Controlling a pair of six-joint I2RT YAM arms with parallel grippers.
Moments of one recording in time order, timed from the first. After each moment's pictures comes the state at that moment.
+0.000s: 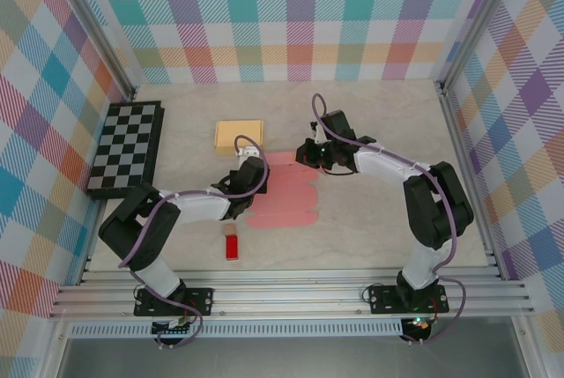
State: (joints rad) left arm -0.68 1.65 0.76 0.16 -0.49 -0.42; right arm 0.51 1.77 1.18 -0.24 -0.41 0.69
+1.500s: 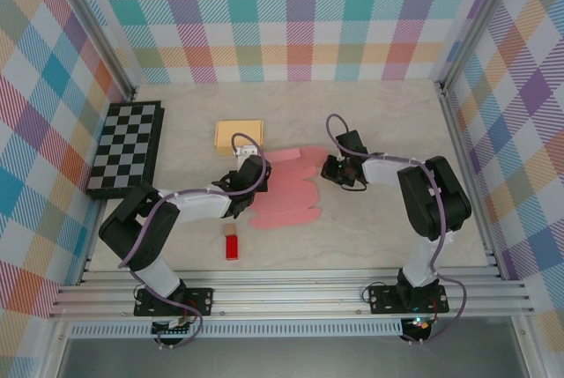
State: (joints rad) left arm -0.69 1.65 0.79 0.09 -0.49 -0.50; right arm 0.40 1.83 0.98 -0.13 -0.20 0.71
